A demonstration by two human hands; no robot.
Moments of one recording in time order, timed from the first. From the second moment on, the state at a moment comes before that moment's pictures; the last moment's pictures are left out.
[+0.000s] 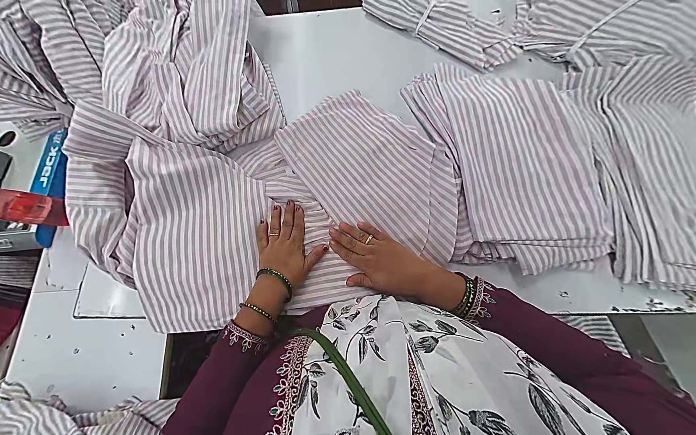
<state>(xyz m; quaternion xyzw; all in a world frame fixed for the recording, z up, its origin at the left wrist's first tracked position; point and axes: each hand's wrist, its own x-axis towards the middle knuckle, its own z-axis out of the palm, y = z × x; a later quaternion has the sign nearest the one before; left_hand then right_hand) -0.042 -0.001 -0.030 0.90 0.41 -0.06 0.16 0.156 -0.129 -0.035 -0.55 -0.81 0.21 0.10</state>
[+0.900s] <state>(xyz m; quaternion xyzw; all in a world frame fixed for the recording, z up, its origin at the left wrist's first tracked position) -0.045 -0.002 -0.037 0.90 0.40 -0.02 0.14 0.175 -0.137 -0.023 -0.59 -0.75 0.29 0.13</state>
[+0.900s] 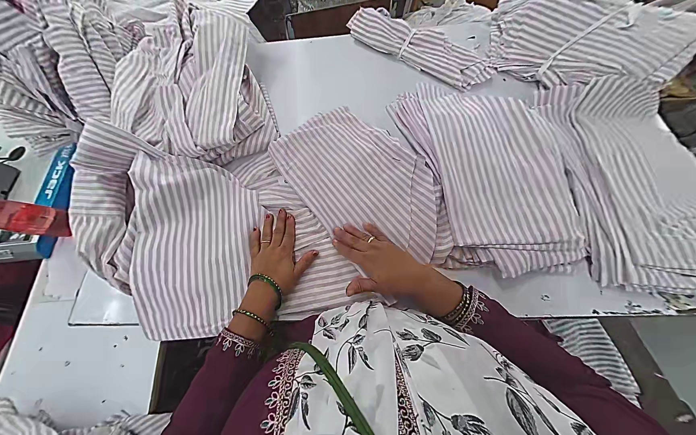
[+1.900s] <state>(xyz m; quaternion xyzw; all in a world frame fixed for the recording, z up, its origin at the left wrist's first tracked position) -0.049 -0.056 -0.039 0.95 0.13 0.13 0.25 0.177 -0.137 -0.041 -0.59 -0.76 0.20 0.20</state>
